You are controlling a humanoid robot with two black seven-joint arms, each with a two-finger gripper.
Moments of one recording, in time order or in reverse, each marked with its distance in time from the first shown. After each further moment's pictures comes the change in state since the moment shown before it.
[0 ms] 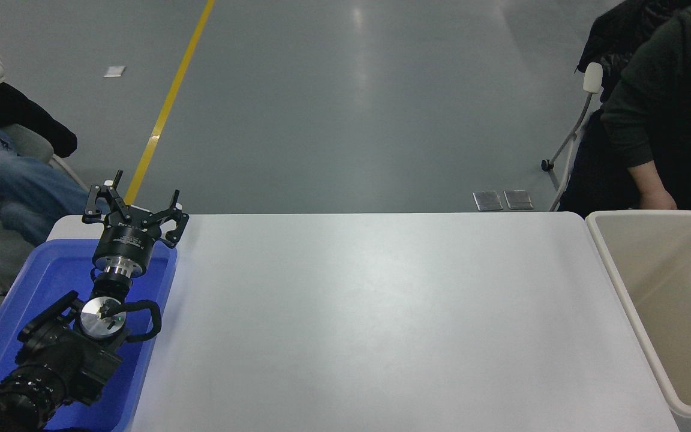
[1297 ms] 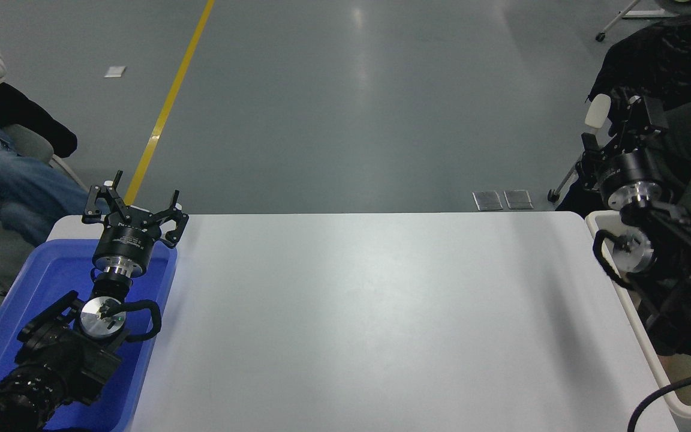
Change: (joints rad) left arm 0.000 0.000 0.000 0.000 0.000 0.000 0.000; right arm -0.522 0.305 0.786 0.375 0.001 0.048 0.592
